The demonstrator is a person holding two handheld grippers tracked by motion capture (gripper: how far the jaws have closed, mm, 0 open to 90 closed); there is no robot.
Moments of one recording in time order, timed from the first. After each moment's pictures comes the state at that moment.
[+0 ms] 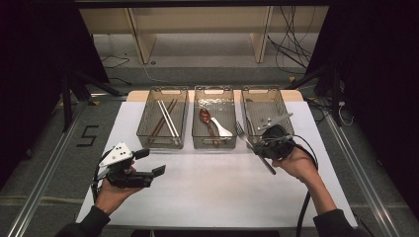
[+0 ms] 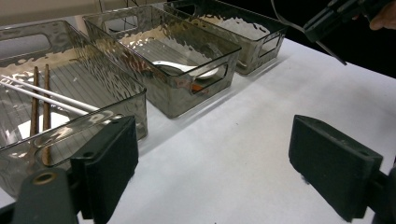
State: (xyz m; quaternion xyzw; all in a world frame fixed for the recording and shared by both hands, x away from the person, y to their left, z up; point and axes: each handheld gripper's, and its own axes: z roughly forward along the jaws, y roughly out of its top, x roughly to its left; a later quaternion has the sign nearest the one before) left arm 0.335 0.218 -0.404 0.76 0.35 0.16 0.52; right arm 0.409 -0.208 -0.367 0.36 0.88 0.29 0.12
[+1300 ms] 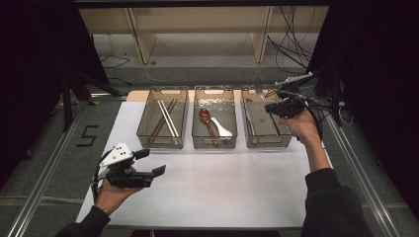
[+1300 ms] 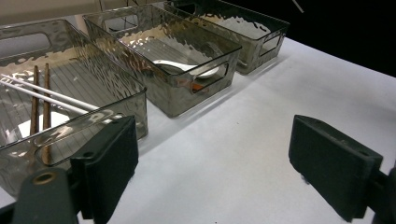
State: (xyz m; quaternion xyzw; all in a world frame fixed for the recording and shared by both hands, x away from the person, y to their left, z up) left arm 0.335 0.218 -0.405 0.76 0.35 0.16 0.52; right arm 0.496 -0.239 -0.322 0.47 0.80 0.33 0.18
